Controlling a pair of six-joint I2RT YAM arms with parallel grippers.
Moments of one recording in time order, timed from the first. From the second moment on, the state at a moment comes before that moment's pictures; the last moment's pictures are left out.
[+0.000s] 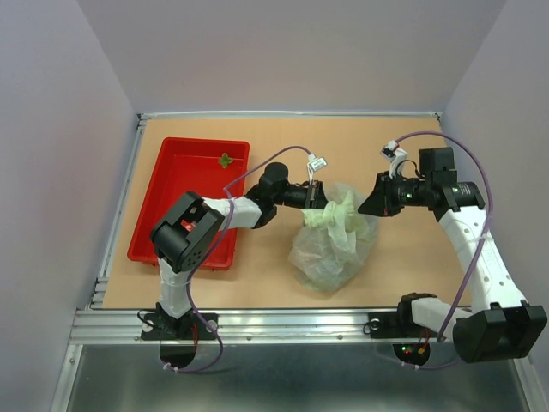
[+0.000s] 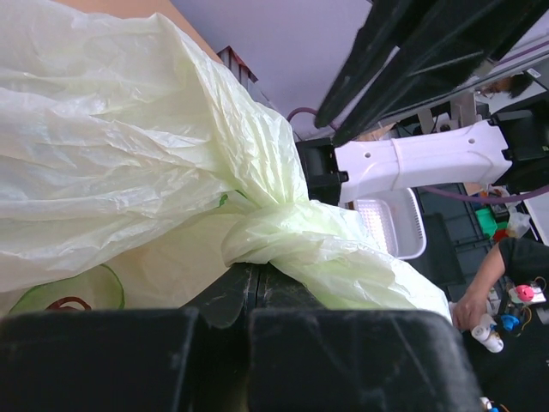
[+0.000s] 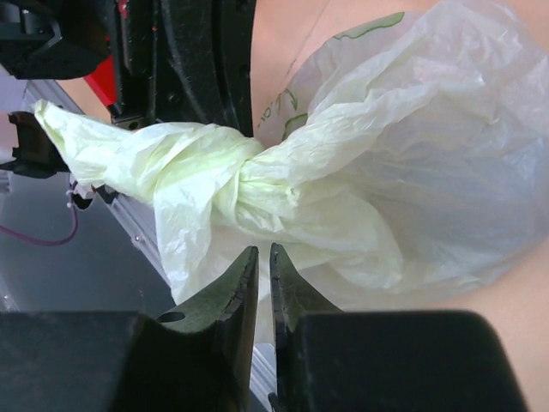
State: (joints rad) left arm -0.74 1.91 1.05 0.83 1.02 -0.99; right arm 0.06 1.12 1.13 -0.88 -0.79 -0.04
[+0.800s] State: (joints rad) left arm -0.74 1.91 1.05 0.83 1.02 -0.99; right arm 0.09 1.30 1.10 -0.90 -0.87 -0.07
